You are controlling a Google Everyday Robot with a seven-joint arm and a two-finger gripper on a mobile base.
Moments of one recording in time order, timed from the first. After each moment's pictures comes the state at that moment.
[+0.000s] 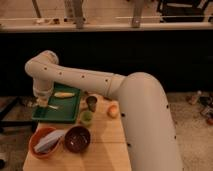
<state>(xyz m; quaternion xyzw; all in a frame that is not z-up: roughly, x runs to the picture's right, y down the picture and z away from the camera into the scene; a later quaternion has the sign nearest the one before) -0.314 0.065 0.728 -0.36 -0.16 0.05 0.92</state>
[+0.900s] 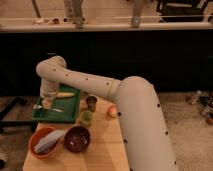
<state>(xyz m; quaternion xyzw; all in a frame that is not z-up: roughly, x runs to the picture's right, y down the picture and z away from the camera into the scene) -0.310 0.085 0.772 -0.40 -0.17 0.07 0.90</state>
